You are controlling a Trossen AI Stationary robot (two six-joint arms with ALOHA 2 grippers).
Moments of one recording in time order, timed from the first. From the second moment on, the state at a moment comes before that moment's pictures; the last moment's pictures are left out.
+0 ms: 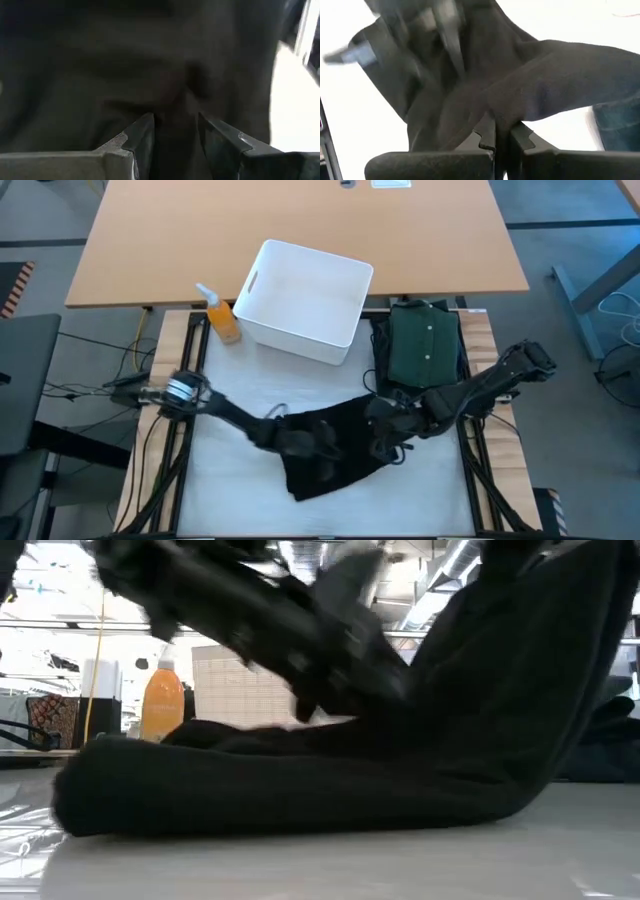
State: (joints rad) left arm -0.33 2.01 1.01 0.64 -0.39 -0.32; right arm 0.44 1.44 1.23 -0.90 0.34 0.81
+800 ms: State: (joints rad) left arm -0.39 1.67 1.13 -0.22 -0.54 -0.29; right arm 0.45 1.59 1.47 -1.03 0.30 0.78
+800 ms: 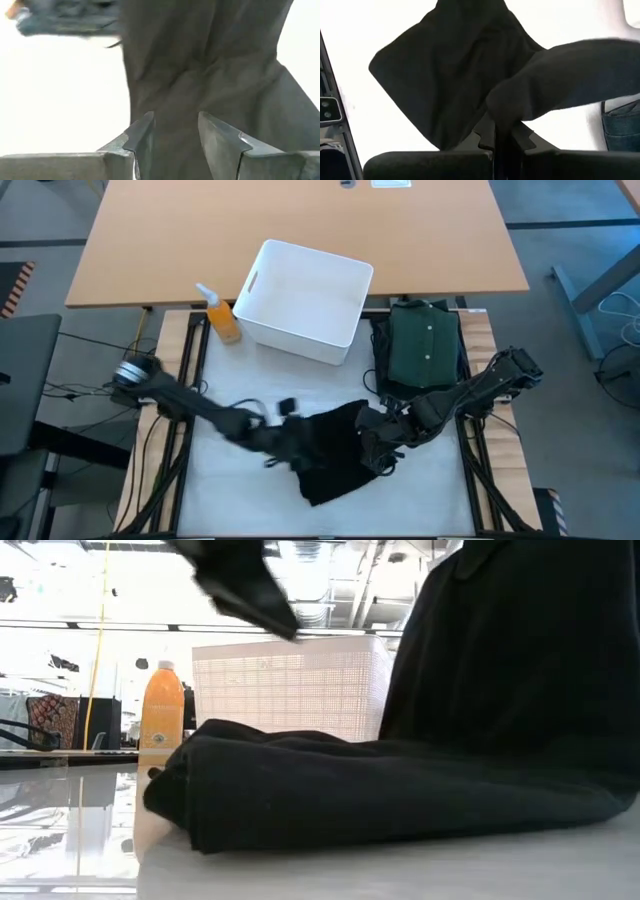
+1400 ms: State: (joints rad) left arm -0.58 1.67 0.46 0.62 -0.55 -0.82; right arm 0.37 1.77 1.53 -0.85 0.26 0.68
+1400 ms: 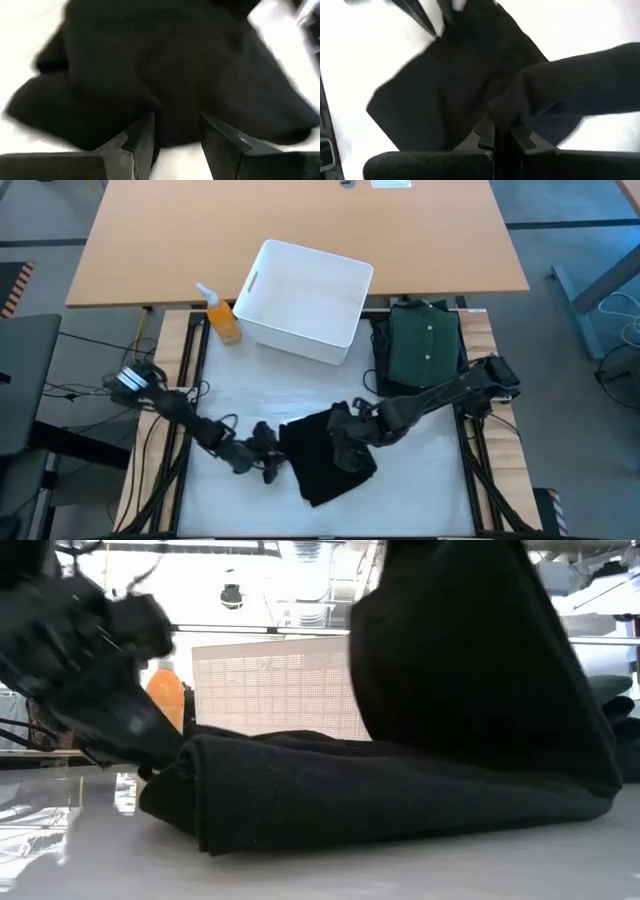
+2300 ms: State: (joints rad) left arm -0.50 1.70 0.64 0.26 -0.41 -0.68; right arm 0.40 2.12 2.01 -0.83 0.11 0.49
